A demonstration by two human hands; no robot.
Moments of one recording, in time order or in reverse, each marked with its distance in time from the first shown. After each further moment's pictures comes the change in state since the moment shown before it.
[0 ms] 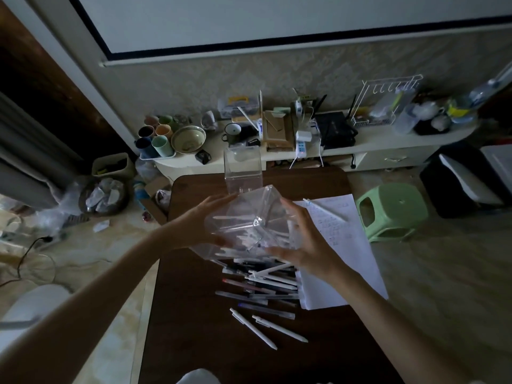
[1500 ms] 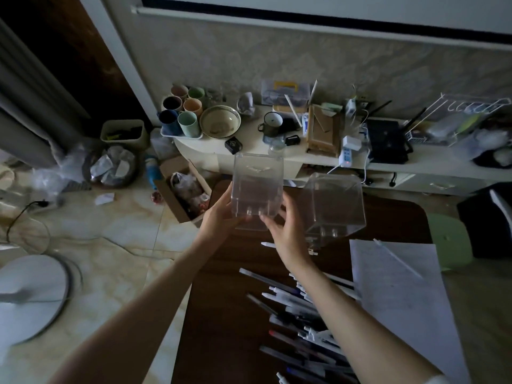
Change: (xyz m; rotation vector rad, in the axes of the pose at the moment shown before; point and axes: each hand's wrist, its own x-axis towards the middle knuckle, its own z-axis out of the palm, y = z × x) left_hand 0.073 -0.178 -0.021 -0.544 0.545 -0.251; right_hand 0.227 0.034 0.157 0.038 0.302 0.027
